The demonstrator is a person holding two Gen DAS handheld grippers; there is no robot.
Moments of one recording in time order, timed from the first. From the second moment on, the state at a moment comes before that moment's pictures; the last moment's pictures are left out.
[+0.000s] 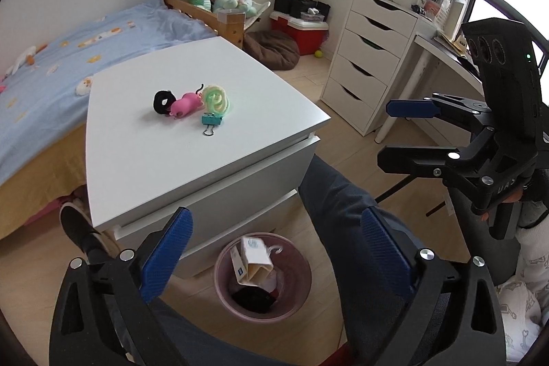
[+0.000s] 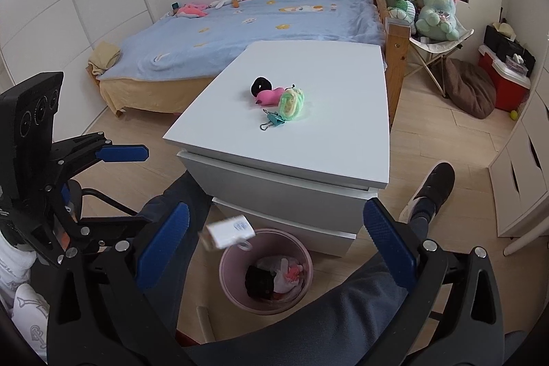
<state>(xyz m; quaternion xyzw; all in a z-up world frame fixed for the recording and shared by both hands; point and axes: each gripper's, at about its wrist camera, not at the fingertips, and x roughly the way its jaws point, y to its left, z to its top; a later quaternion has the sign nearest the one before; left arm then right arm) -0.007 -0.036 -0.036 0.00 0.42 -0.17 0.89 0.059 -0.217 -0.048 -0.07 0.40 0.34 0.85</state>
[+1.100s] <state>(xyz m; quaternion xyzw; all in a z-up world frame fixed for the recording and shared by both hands) 0.030 0.016 -0.027 -0.04 0.42 -0.11 0.90 0.124 -0.162 -0.033 -0.10 0.42 0.36 0.83</state>
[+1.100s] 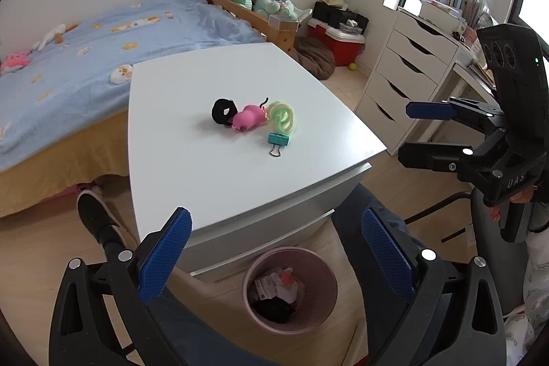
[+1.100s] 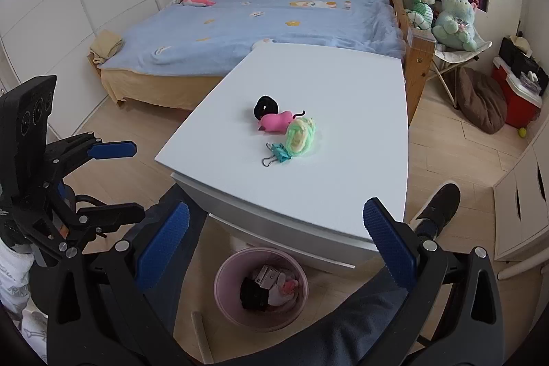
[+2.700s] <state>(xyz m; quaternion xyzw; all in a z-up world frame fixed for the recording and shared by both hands) 0.057 0.027 -0.029 -0.05 0.43 -0.11 0.90 0.258 -0.076 -0.099 -0.13 0.55 0.30 0.77</state>
